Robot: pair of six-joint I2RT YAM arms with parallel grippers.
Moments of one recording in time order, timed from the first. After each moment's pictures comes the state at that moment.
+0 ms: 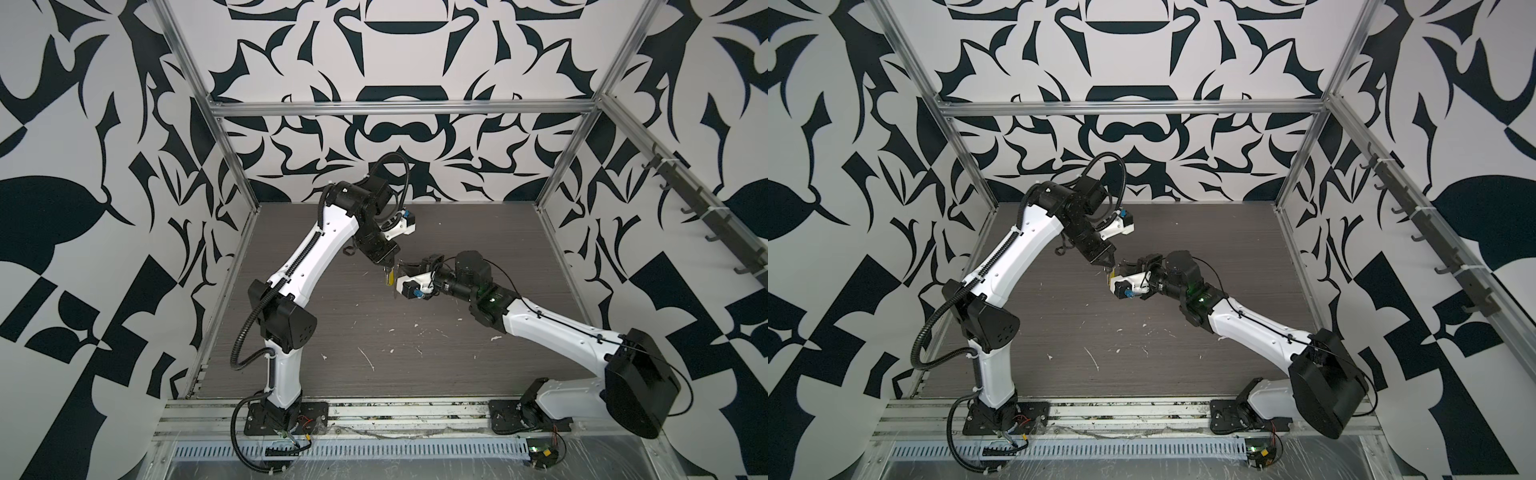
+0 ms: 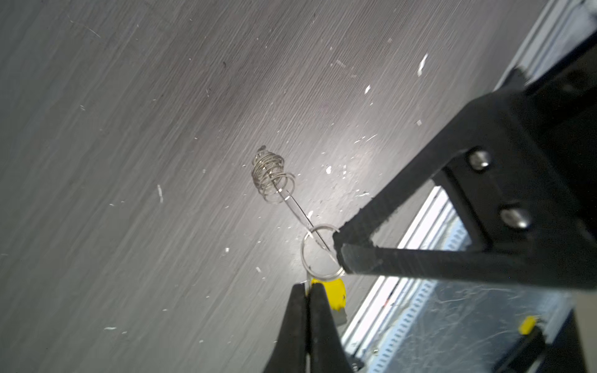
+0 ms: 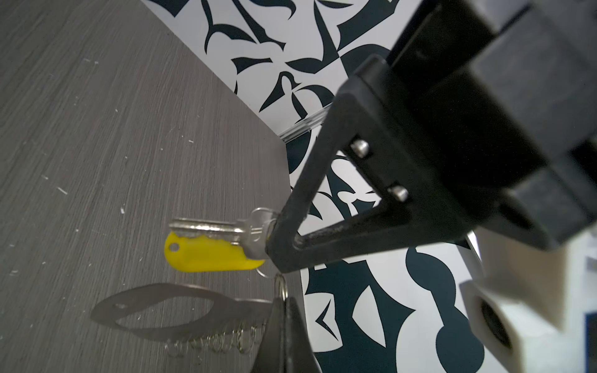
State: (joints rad) left arm -0.60 1.95 2.20 -1.58 0.31 0.35; right arm 0.69 1.32 0.81 0.30 -0.31 -1.11
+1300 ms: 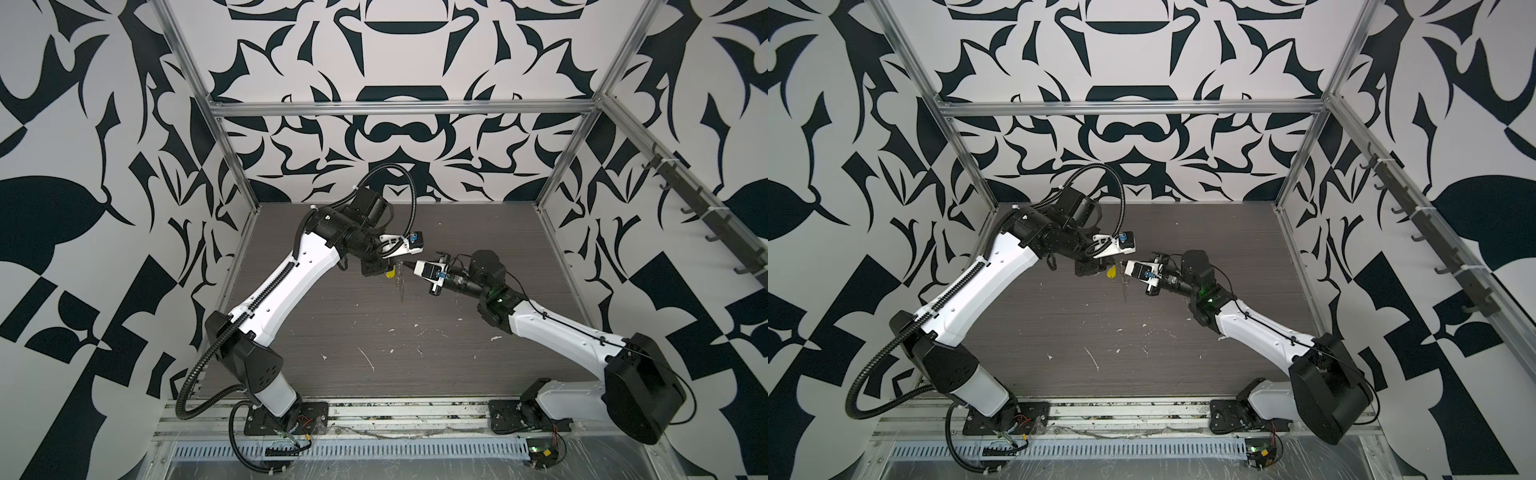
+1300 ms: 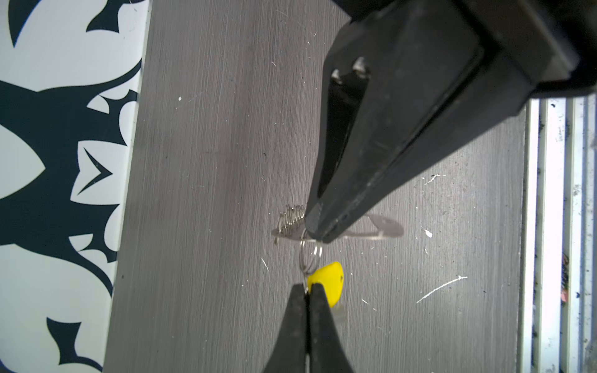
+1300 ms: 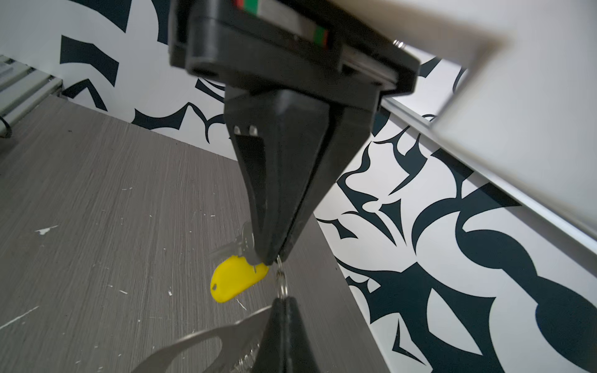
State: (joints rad) left arm -0.66 1.63 1.81 -1.20 0.25 0.87; right arm 0.60 1.29 0.74 0.48 -0.55 -0.62
